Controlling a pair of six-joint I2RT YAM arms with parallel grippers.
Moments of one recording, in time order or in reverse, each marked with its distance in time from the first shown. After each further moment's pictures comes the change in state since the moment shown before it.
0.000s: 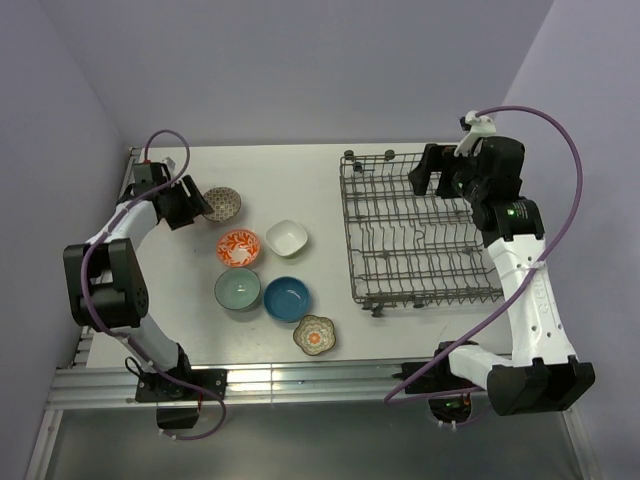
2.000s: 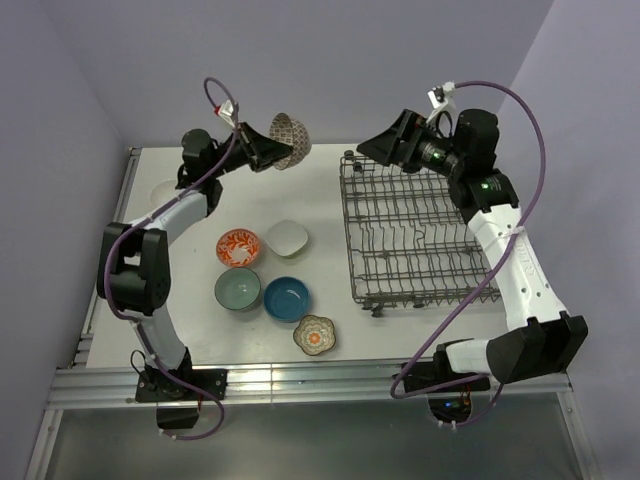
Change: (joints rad) left arm -0.316 0.145 0.135 1.022 0.588 -0.903; right arm 0.104 0.175 0.108 0.281 -0.422 0.505
